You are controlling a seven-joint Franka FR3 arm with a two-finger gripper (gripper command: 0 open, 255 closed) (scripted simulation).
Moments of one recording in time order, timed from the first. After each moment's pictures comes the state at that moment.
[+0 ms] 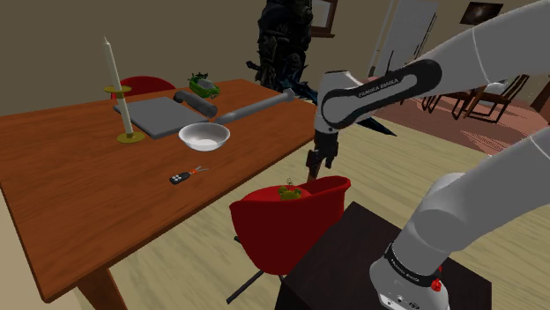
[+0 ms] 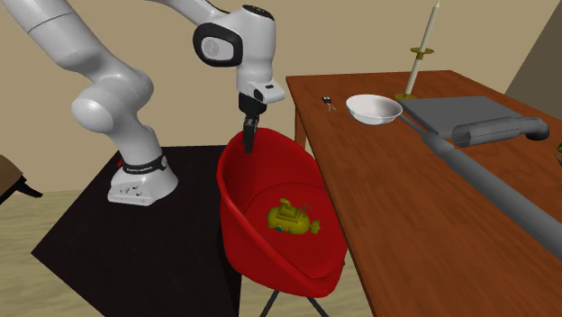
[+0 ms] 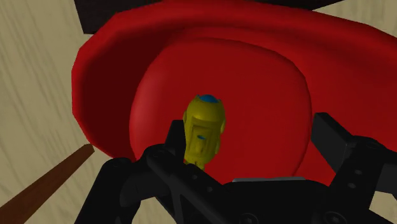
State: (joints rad) arm -0.09 -0.40 -0.04 -2.65 -0.02 2.13 -0.02
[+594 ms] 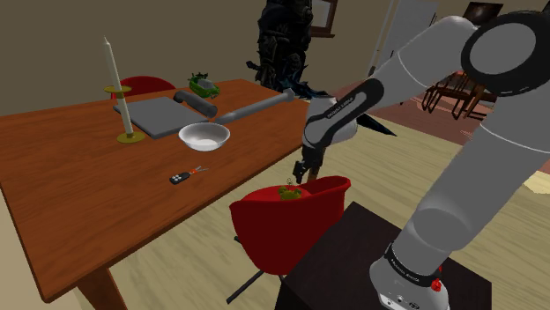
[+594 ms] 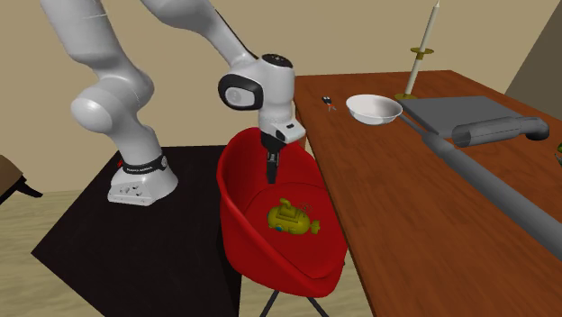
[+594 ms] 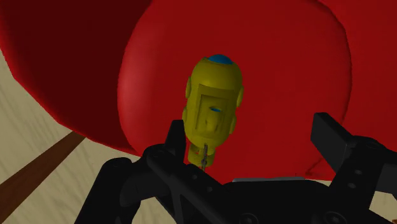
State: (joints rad) arm -0.10 -0.05 -0.08 -2.59 0.02 2.50 -0.09
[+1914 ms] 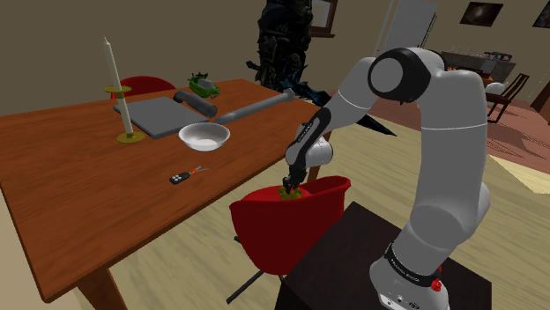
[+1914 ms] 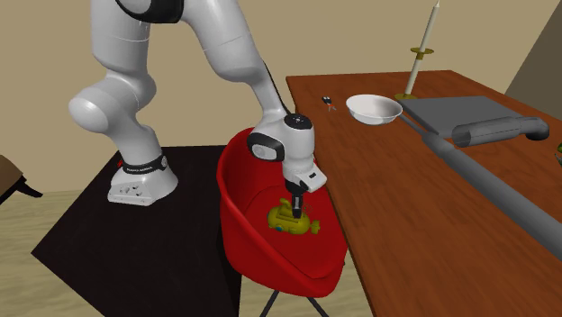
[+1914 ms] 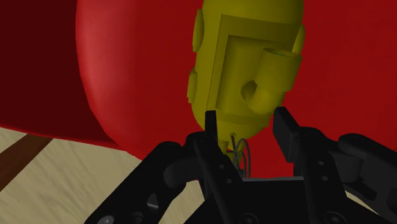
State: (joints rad) arm -0.18 0.46 -0.03 -2.36 0.18 2.85 -0.25
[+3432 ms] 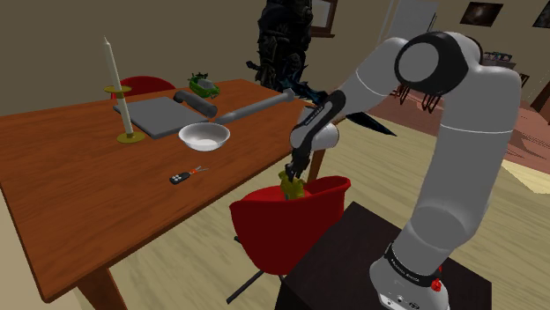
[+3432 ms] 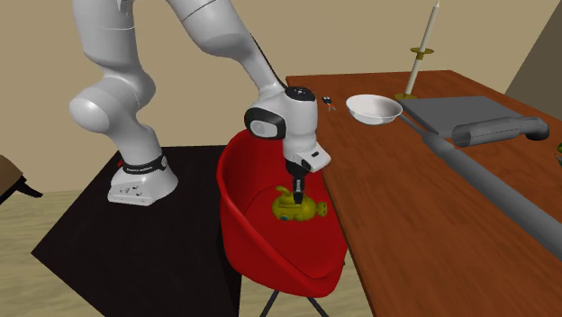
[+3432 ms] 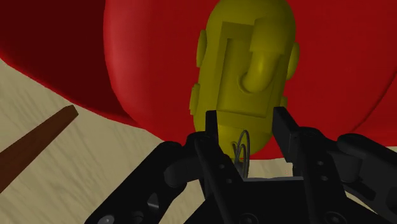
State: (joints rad) arm -0.15 0.27 -0.08 -2.39 0.13 2.69 -0.21
